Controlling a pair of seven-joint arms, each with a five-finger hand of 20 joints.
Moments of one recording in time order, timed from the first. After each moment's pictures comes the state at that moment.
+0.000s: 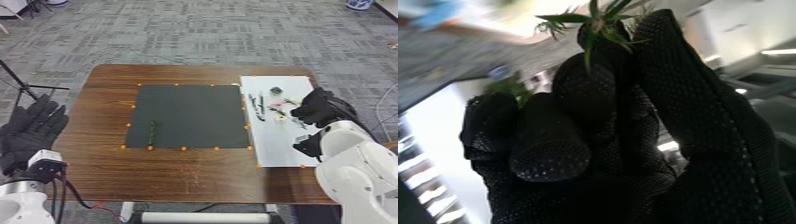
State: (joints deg) left arm 130.7 -63.5 -108.1 -123.9 29.4 14.5 17.3; right arm -99.9 -63.9 86.2 -130.4 -127.0 -18.1 46.1
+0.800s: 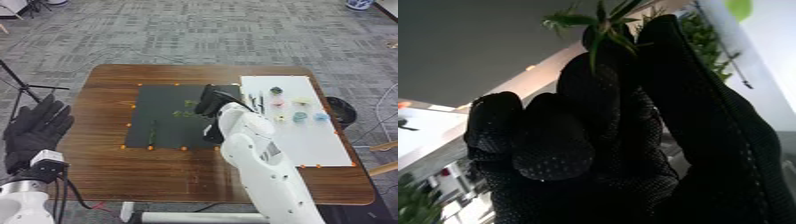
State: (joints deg) left arm 130.2 -62.7 -107.5 -123.2 27.2 12.9 16.4; right arm -77.4 -84.6 60.6 -104.1 -132.5 -23.5 39.2
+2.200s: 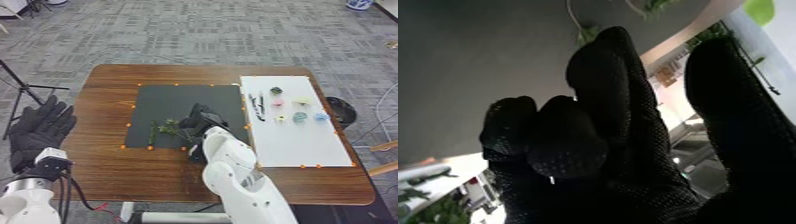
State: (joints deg) left arm 129.3 -61.5 -105.2 -123.1 24.8 16.0 18.1; right arm -85.3 -86.4 55.6 -105.9 -136.3 -15.8 39.8
